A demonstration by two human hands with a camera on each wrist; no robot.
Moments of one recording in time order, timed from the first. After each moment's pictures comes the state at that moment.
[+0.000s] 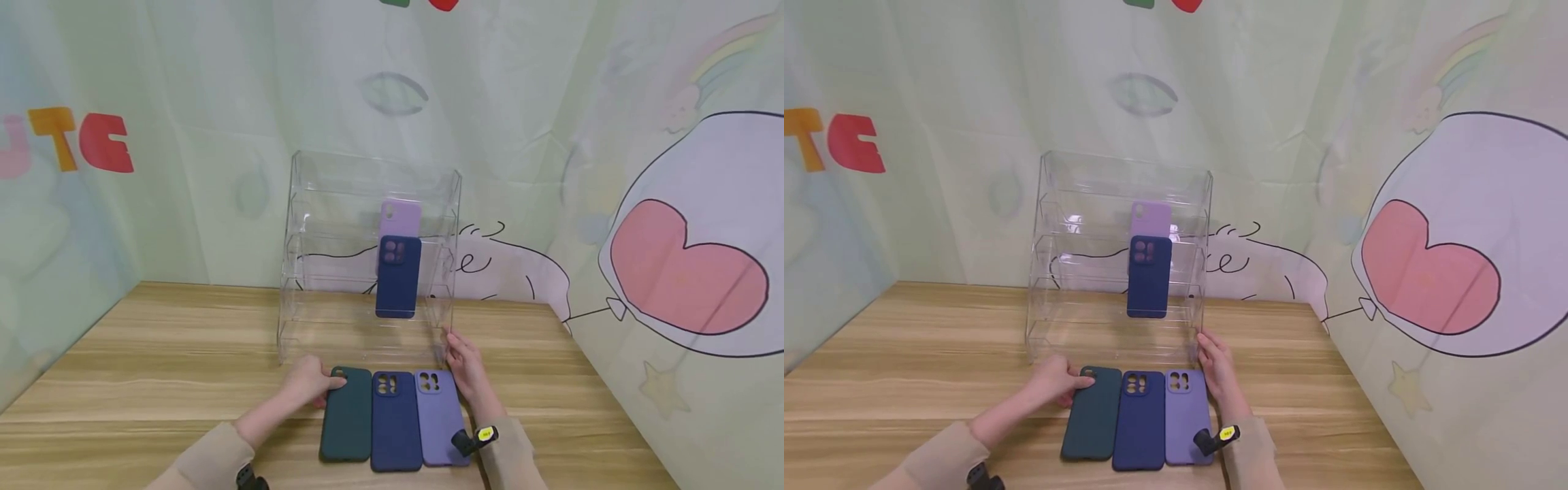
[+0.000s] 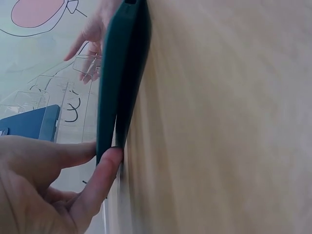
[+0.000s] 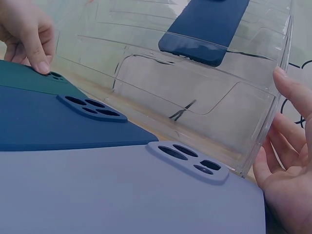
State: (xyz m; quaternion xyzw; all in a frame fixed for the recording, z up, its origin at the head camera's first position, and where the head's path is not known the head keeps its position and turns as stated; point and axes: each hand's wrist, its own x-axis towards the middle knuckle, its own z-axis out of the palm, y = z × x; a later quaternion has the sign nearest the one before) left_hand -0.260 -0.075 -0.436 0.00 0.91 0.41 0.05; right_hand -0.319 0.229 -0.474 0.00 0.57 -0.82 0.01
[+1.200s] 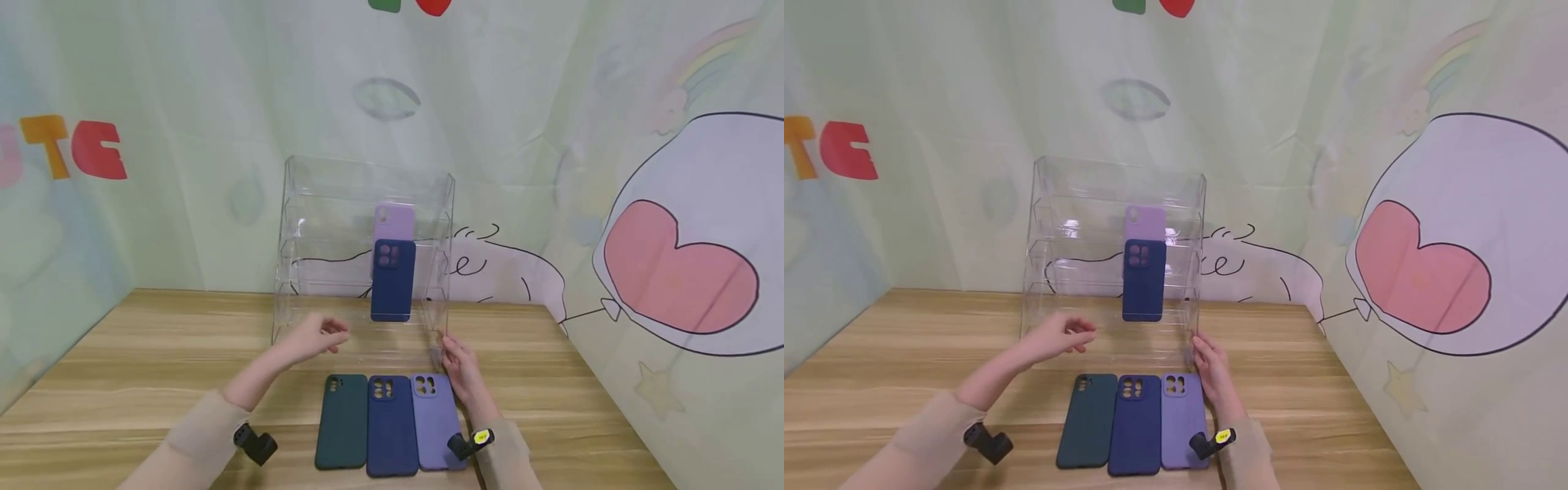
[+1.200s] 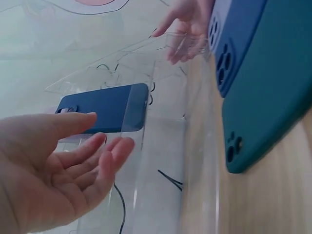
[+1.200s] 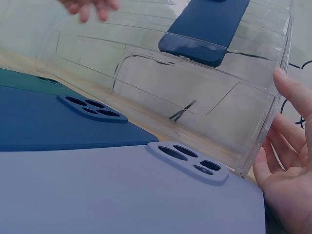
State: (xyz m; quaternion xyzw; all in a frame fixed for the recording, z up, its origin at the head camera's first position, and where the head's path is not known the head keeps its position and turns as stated) left_hand -0.297 -0.085 -0.373 0.19 0.87 0.45 0.05; right_hand -0.320 0.229 -0.477 -0.01 0.55 -0.83 0.00
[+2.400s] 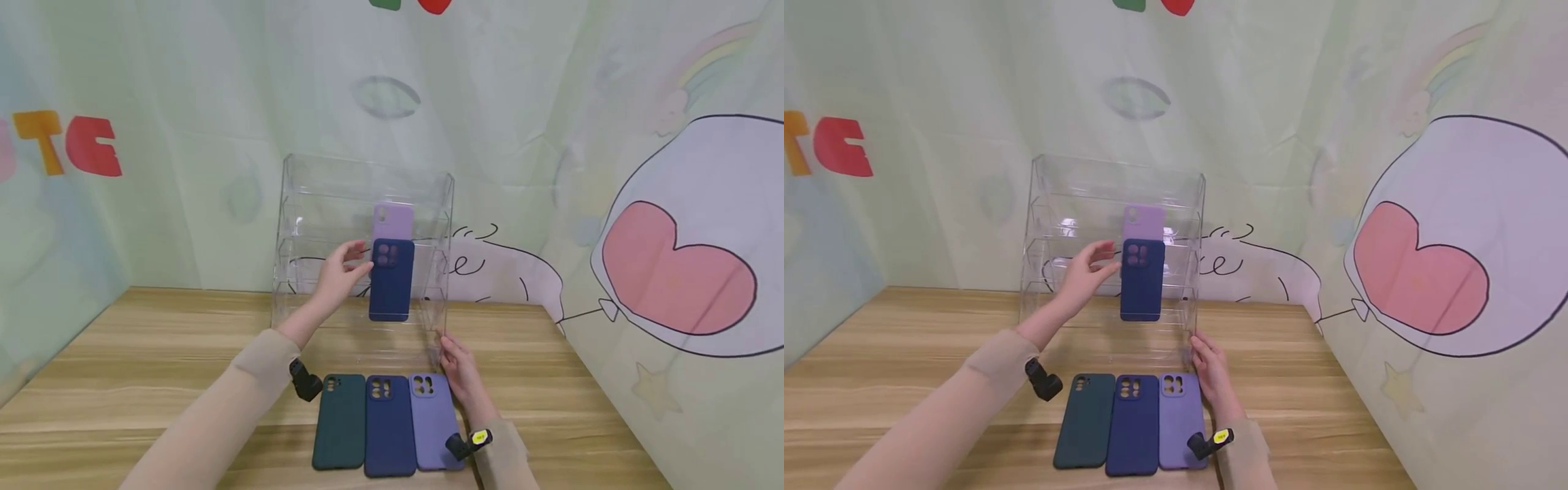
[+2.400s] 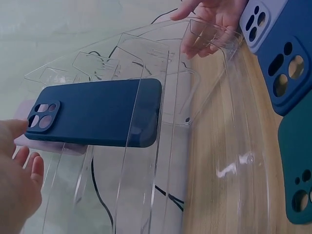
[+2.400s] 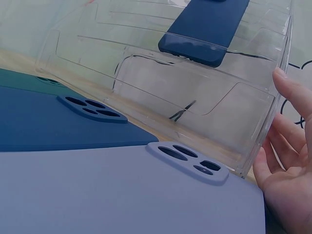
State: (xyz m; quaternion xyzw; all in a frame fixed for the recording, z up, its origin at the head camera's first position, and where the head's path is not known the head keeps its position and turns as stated) left_hand -0.375 -0.037 -0.335 0.17 0.77 0.60 -0.16; right_hand -0.321 0.230 -0.476 0.01 0.55 -0.83 0.01
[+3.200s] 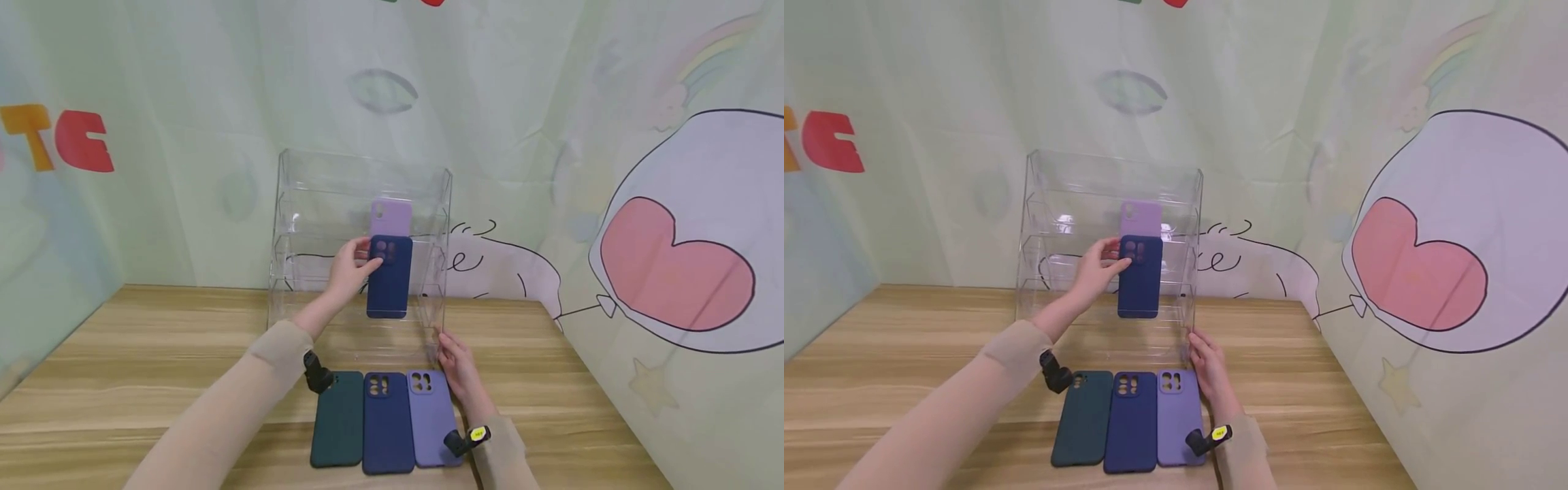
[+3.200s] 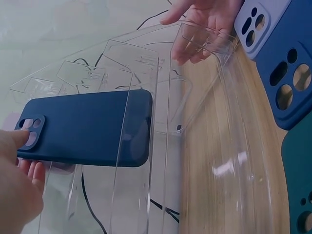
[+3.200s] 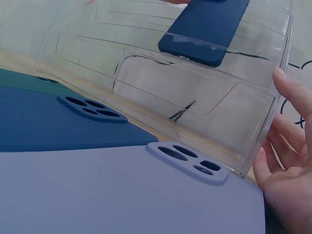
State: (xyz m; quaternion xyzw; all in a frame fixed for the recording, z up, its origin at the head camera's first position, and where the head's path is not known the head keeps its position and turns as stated) left_hand -0.385 -0.014 -0.337 0.15 0.78 0.59 -0.16; right_hand -0.318 0.229 -0.474 0.00 0.55 -0.83 0.00
